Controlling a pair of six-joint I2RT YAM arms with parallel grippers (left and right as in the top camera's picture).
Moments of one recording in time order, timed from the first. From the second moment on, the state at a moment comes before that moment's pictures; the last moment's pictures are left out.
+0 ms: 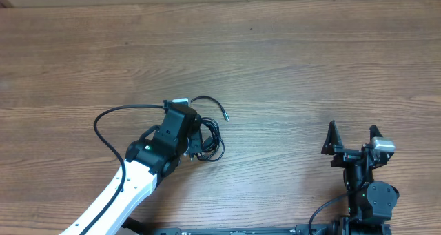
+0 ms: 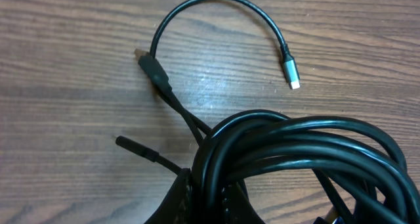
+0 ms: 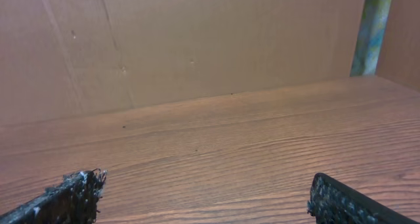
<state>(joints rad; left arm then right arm) -0.49 1.22 0.73 -0.53 -0.09 -0.56 -0.14 0.01 0.02 -0.03 -0.06 0.12</state>
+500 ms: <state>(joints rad) -0.49 1.25 0.73 -0.80 -0.18 -1.23 -0.14 0.01 0.02 -0.03 -0.06 0.12</state>
